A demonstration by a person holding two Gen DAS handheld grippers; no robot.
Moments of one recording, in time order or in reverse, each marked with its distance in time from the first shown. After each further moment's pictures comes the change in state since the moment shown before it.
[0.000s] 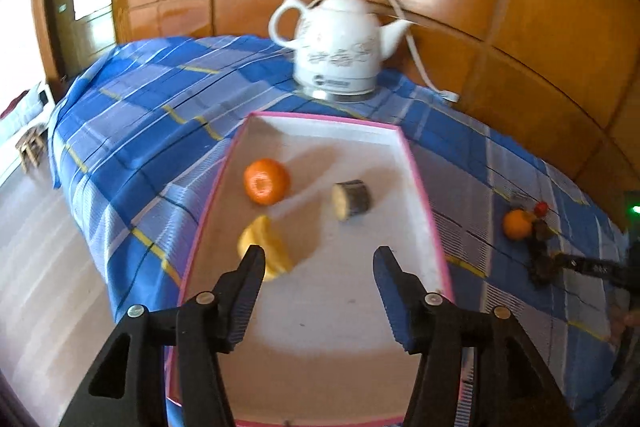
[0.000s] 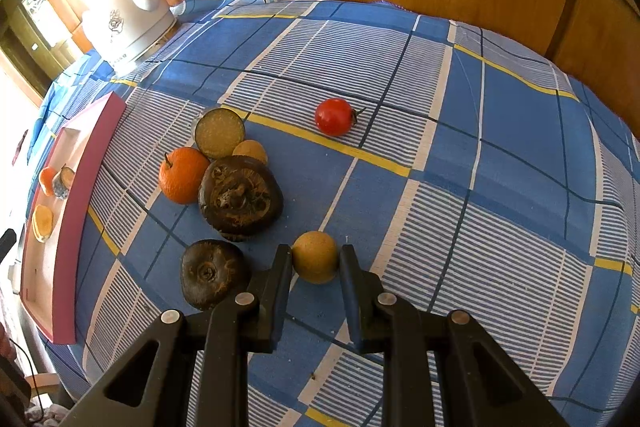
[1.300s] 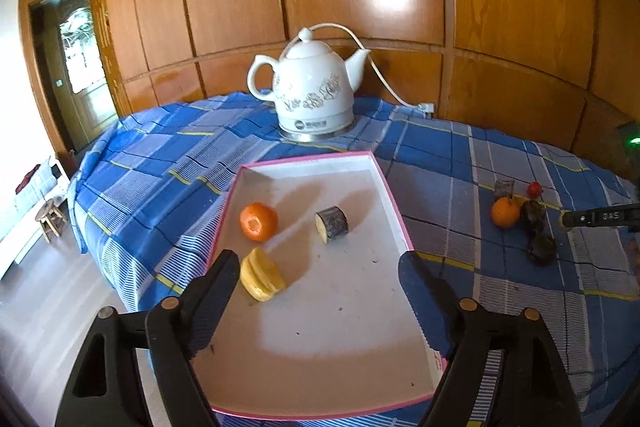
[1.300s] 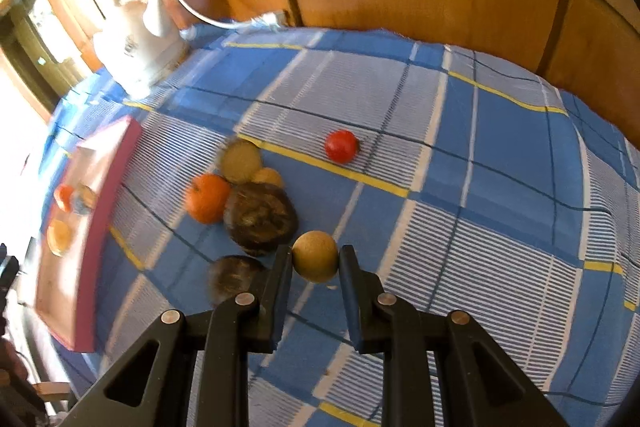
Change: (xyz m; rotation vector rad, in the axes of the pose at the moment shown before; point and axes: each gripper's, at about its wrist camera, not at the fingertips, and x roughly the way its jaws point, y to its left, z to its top) left arm -0.036 -0.037 -0.013 0.172 -0.168 0.103; right arm -0.030 0.002 0.004 0.014 -0.093 0.055
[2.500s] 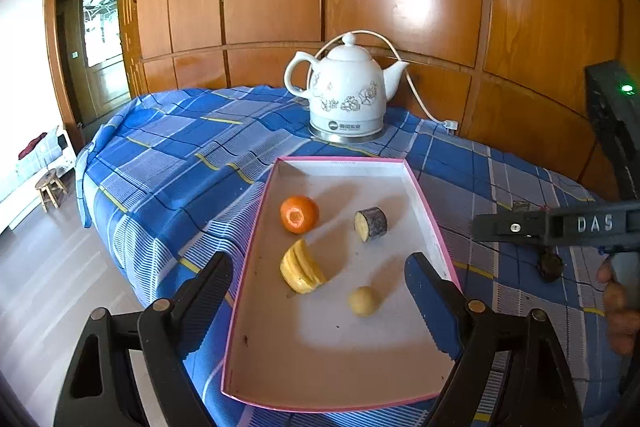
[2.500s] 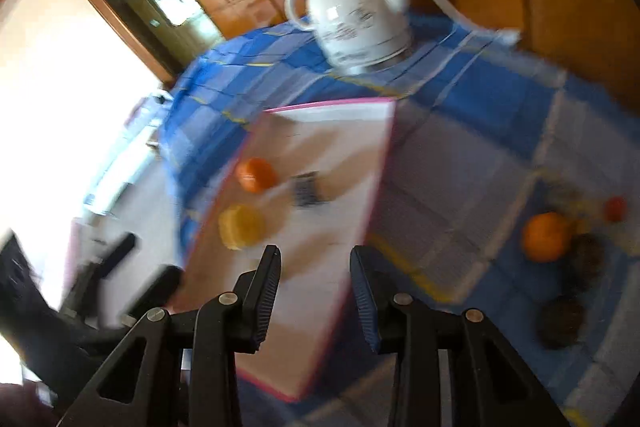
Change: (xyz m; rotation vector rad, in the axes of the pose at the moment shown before) left arm -0.004 0.044 -0.012 -0.111 0.001 -0.011; right arm 0.004 0.206 0.000 -0.241 0.020 0.300
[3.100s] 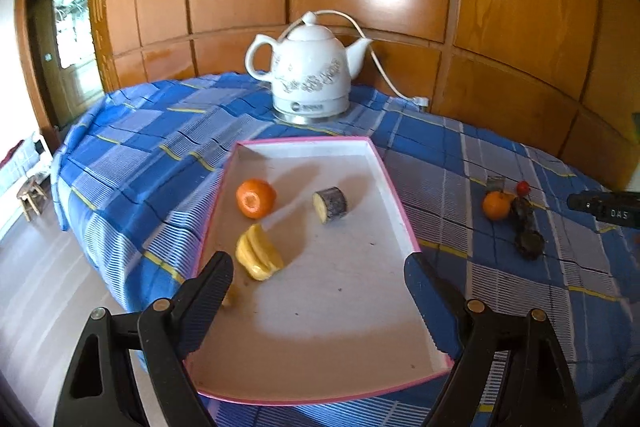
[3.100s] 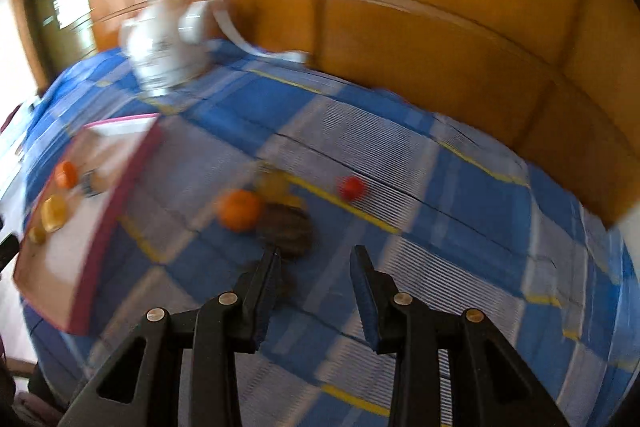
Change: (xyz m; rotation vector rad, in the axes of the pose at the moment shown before) left arm 0.010 -0.026 -0.003 0.054 0.073 -0.086; right arm -0.089 -0.143 -0.042 0.091 -0.069 -0.509
